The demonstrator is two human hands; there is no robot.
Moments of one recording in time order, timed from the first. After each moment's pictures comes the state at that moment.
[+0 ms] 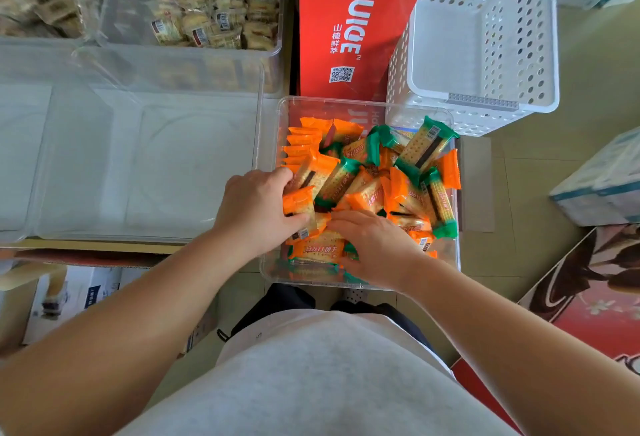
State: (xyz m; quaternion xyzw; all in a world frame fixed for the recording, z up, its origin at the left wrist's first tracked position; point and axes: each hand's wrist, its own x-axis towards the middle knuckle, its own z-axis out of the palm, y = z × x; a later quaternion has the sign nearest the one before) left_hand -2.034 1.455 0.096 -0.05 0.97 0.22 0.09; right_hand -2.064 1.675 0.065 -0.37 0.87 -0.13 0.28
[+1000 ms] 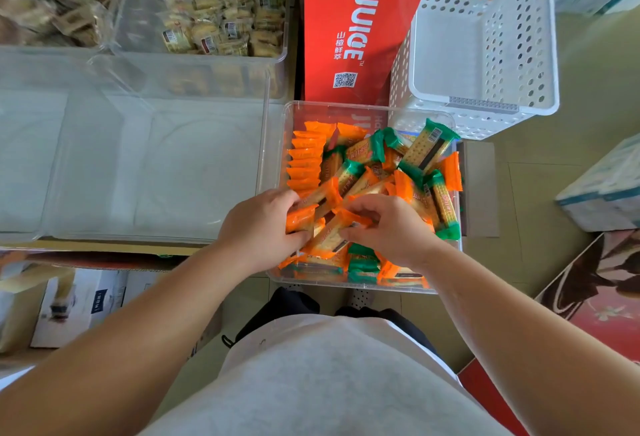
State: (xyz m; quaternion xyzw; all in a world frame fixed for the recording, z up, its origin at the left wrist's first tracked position) left_hand -2.013 1.457 0.098 -0.04 0.96 0.23 0.16; right_hand -2.081 1.678 0.085 -0.19 0.86 -0.37 0.29
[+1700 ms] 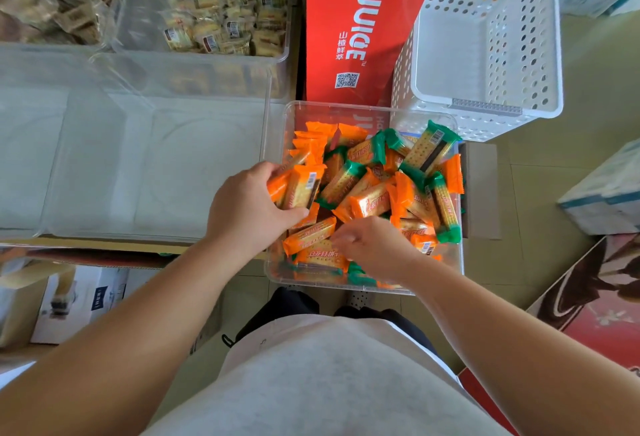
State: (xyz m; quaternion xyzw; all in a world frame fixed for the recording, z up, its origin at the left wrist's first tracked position) left_hand -2.025 1.452 0.110 -0.18 0.94 0.28 0.05; right_hand -2.065 1.664 0.073 -0.17 0.85 -0.30 0.41
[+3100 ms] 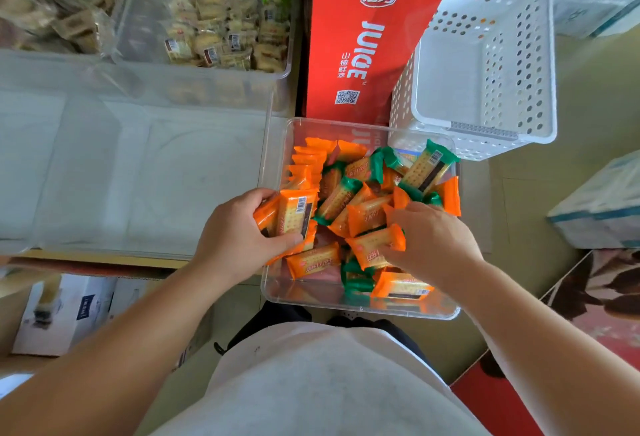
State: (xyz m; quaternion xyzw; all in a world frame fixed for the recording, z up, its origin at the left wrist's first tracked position) left_hand -2.012 1.434 0.099 -0.17 0.90 0.38 0.08; right_hand -2.106 1.702 0.119 -0.23 0.94 0.03 0.23
